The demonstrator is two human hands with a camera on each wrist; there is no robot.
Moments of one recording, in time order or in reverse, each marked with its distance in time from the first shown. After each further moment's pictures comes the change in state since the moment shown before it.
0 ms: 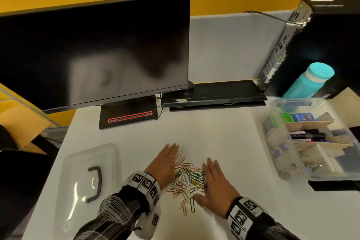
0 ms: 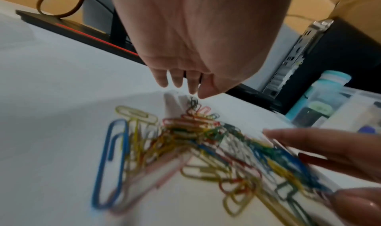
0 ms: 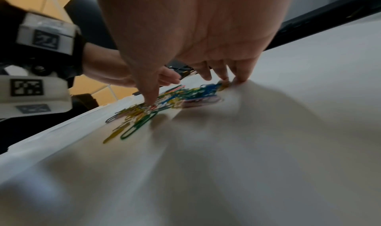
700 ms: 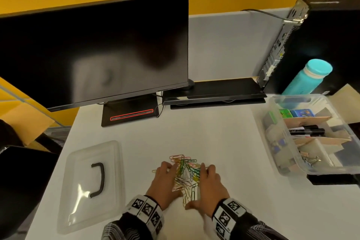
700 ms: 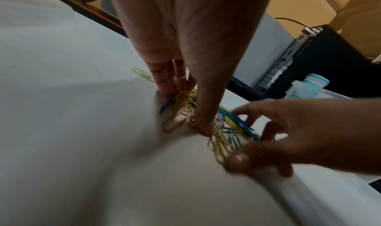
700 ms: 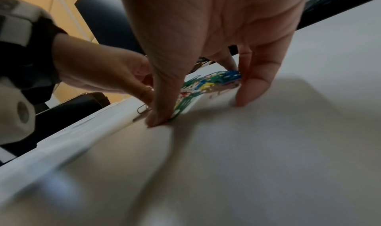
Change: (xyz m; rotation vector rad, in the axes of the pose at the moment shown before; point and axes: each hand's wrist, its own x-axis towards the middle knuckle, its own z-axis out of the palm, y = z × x) left_hand -0.051 0.012 0.037 -0.045 0.050 -0.090; right_hand 0.000 -0.032 0.016 0.132 0.086 0.189
